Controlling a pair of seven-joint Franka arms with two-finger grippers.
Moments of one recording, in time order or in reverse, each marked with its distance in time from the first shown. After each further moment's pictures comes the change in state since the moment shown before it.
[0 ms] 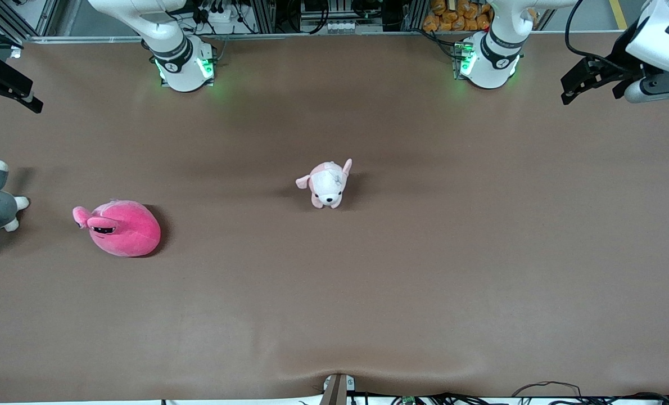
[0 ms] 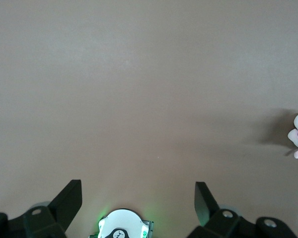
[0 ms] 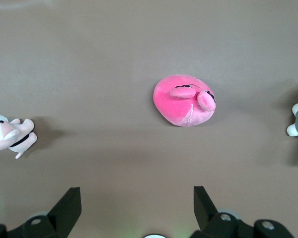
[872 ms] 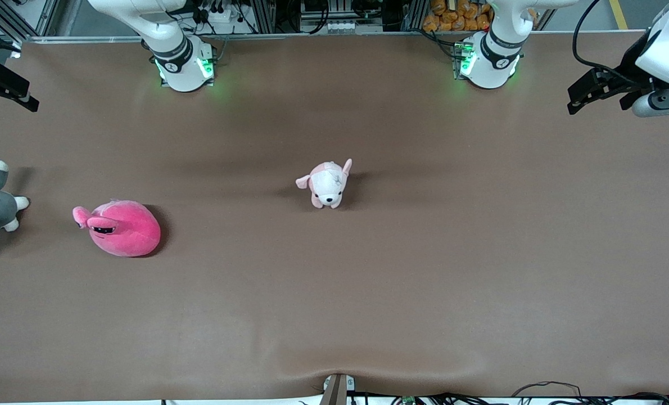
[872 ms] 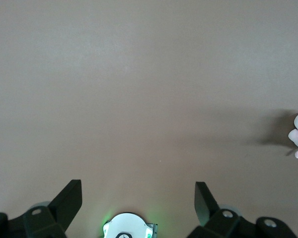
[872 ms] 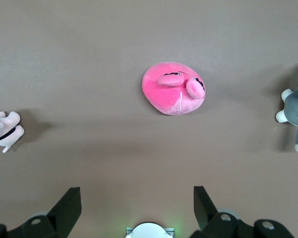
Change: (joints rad) left arm 0.007 0.061 0.007 0.062 0.000 -0.011 0.047; right arm 0.000 0.011 -0.014 0.007 -0.034 -0.042 0.000
